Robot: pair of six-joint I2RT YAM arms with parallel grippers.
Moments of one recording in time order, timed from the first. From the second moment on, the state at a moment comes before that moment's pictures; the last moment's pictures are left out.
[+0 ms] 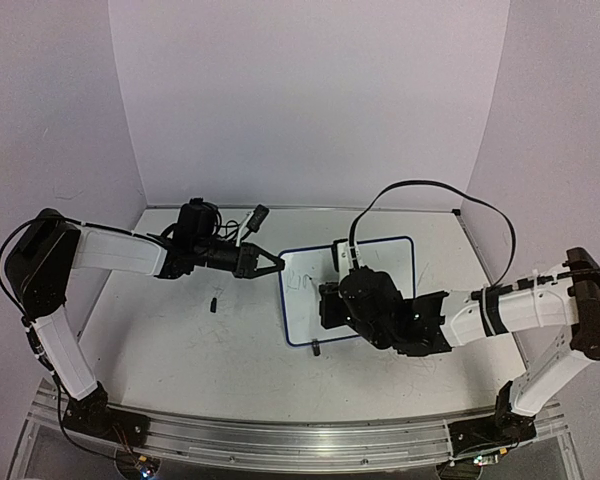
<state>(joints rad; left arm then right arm) -0.61 1.75 1.02 0.31 0.84 -0.31 1.15 1.57 0.89 0.17 0.61 0.50</state>
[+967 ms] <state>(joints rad) -0.61 1.75 1.02 0.31 0.84 -0.31 1.15 1.57 0.87 0.16 0.60 0.54</state>
